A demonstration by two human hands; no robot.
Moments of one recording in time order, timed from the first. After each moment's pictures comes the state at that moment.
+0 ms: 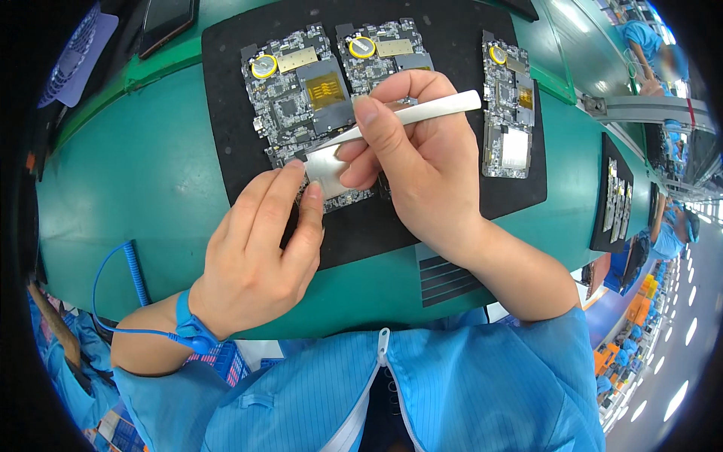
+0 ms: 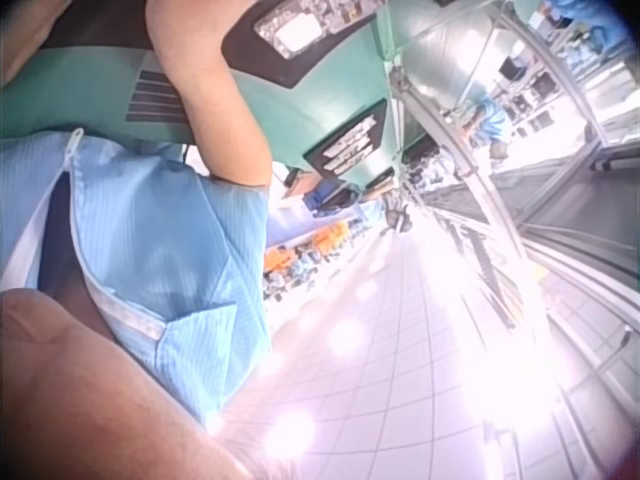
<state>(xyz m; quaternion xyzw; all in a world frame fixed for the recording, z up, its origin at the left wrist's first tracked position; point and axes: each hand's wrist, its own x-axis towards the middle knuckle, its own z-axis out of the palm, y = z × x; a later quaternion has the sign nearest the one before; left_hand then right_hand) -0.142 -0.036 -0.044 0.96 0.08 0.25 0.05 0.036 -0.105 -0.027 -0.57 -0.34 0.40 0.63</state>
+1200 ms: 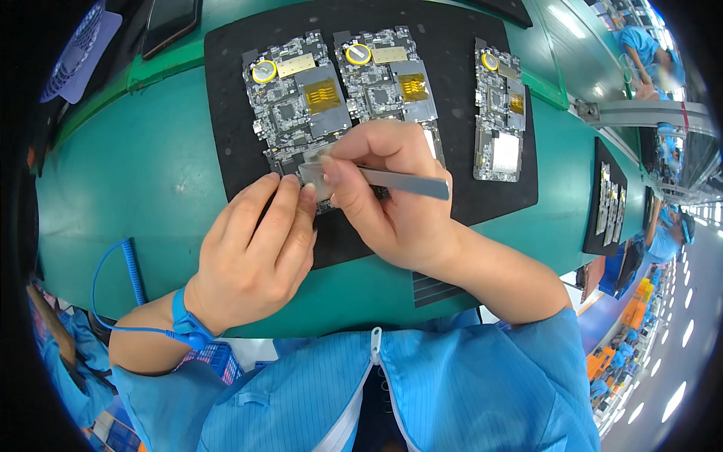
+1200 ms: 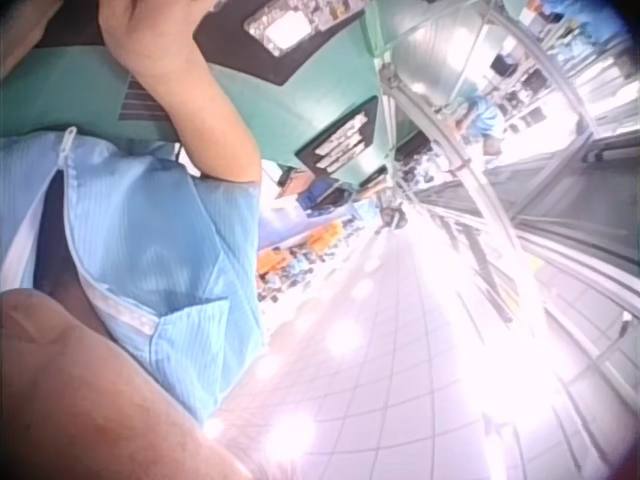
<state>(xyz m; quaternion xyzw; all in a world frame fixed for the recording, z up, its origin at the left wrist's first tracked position) -0.144 -0.036 -0.044 0.97 0.06 0.25 -0.01 0.034 -0.116 -0.043 -0.54 -0.59 0.22 0.56</state>
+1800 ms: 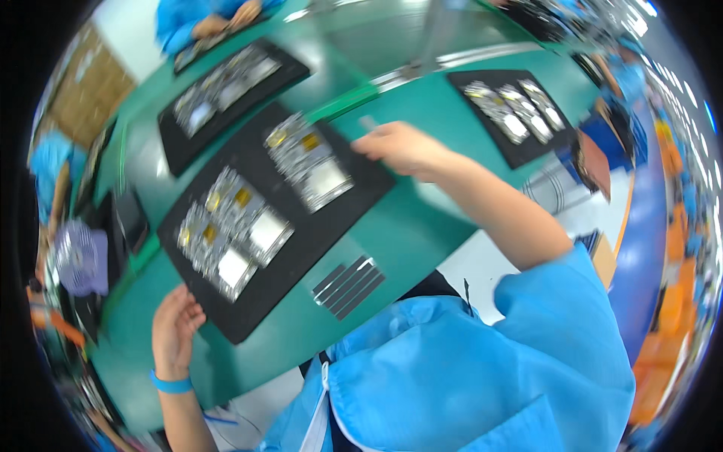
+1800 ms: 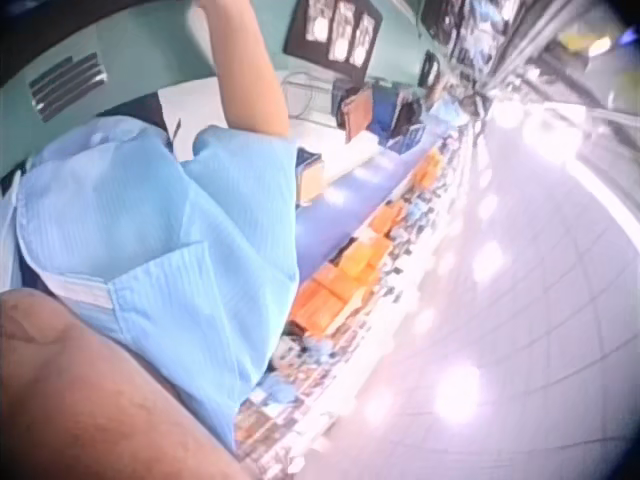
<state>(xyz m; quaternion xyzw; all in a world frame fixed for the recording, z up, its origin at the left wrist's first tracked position) -0.184 0.027 -0.003 0.52 0.43 0.16 0.72 0.201 -0.211 -0.009 -0.80 -0.17 0.35 0.45</state>
